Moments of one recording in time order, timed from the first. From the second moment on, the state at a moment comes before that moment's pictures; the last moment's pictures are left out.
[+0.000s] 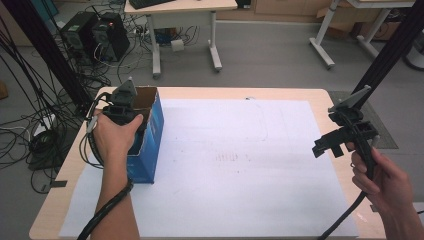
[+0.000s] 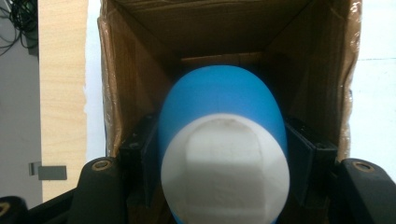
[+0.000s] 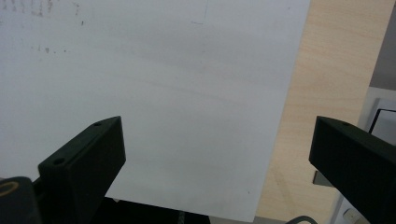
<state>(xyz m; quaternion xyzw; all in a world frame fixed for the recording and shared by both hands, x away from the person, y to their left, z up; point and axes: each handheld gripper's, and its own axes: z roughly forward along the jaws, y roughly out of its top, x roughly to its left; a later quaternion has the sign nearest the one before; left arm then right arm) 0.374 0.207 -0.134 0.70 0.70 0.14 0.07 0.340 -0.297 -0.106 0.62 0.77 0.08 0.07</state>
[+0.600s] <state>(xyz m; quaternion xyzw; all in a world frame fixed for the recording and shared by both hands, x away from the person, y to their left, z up) 0.376 0.209 -0.136 0.70 0.70 0.14 0.07 0.341 -0.305 -0.107 0.63 0.77 0.08 0.06</state>
